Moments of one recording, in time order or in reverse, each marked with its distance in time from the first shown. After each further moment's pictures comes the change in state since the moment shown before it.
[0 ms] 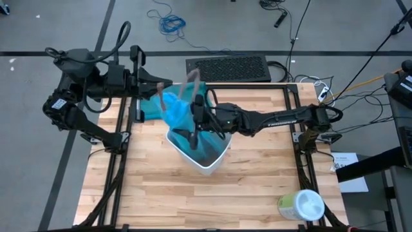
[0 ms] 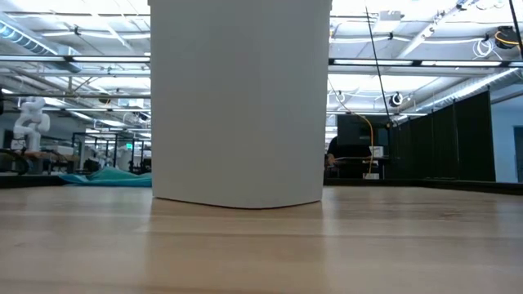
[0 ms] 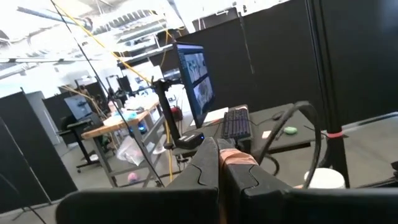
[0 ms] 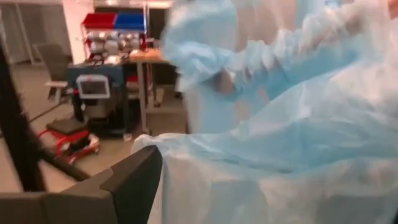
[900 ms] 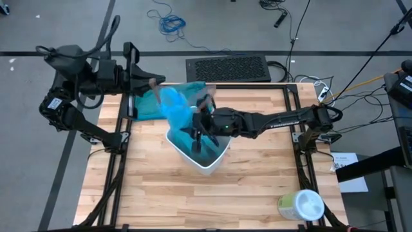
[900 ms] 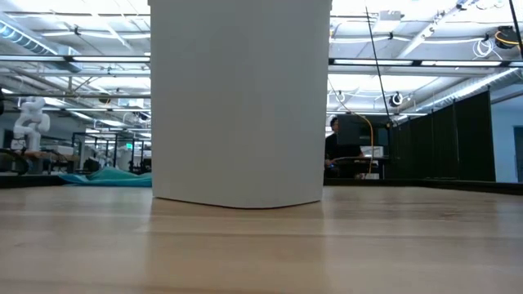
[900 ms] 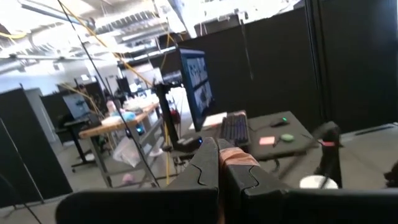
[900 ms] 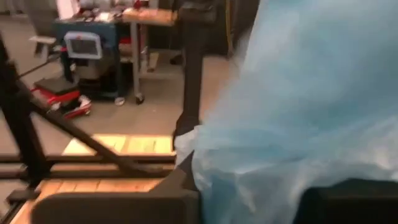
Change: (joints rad) left arm 0.025 -0.032 0.003 -0.016 0.031 -0.047; right arm 0.026 -0.031 -0.002 -0.179 0.059 -0.045
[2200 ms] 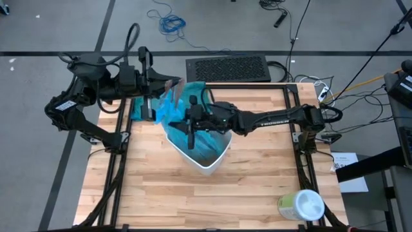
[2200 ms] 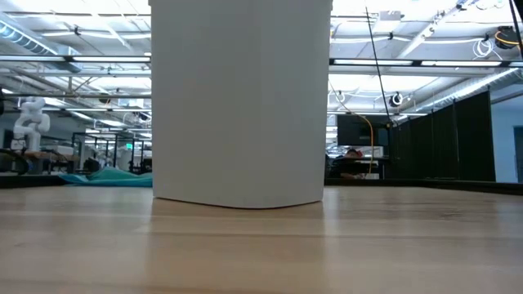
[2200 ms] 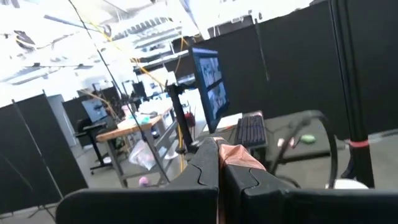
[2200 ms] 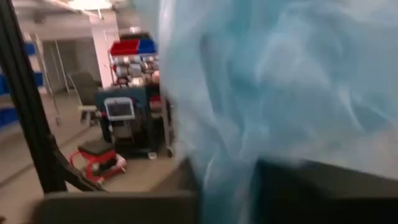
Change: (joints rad) left arm 0.006 0.007 -0.155 0.198 -0.055 0.044; right arm -0.064 0.090 -0.003 0.314 -0.180 0.118
